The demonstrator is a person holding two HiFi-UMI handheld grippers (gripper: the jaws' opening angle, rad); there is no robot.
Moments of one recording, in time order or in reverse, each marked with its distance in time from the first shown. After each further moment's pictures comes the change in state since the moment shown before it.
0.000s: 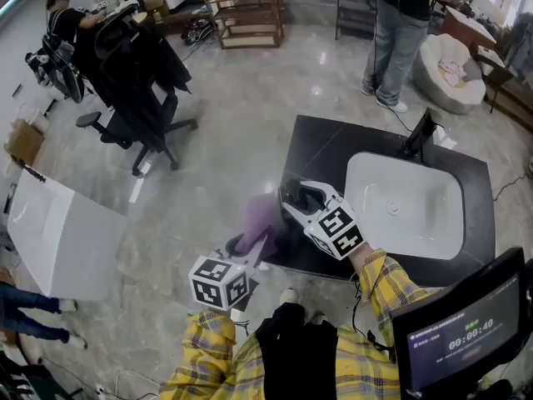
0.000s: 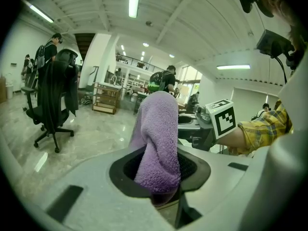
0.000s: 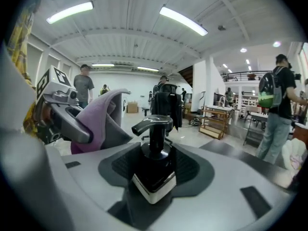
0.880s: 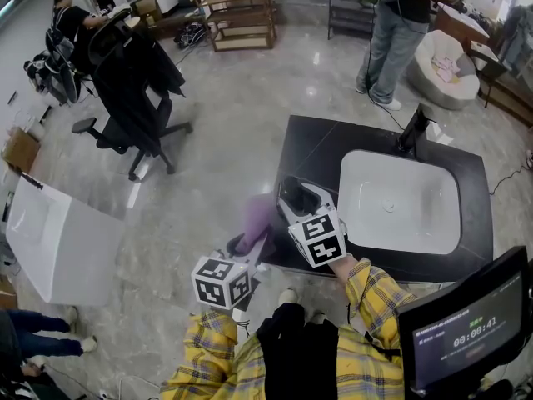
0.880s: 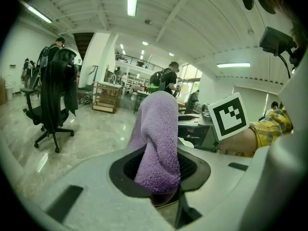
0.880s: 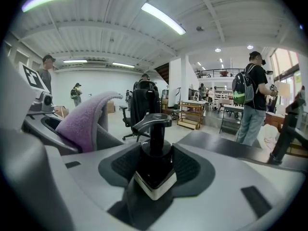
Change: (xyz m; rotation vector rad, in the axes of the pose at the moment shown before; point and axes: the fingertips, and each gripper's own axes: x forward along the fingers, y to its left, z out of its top) left arm 0.006 -0.012 -0.005 0.009 0.020 0.004; right arm -0.015 -0.011 -0.005 0.140 0.040 -0.283
